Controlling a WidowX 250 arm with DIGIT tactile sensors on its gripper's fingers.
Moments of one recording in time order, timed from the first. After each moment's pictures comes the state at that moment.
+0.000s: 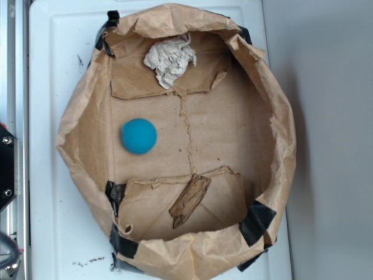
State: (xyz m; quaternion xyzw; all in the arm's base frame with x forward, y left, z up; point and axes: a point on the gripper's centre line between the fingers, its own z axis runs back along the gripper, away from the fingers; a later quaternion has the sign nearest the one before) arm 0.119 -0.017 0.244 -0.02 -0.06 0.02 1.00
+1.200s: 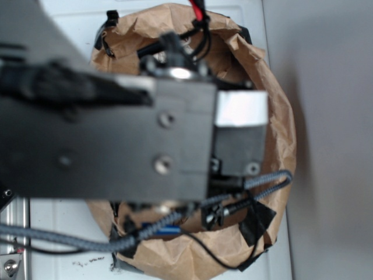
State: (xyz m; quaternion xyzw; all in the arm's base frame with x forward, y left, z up) arm 0.262 -0.007 0.175 0.06 -0.08 0.16 0.98
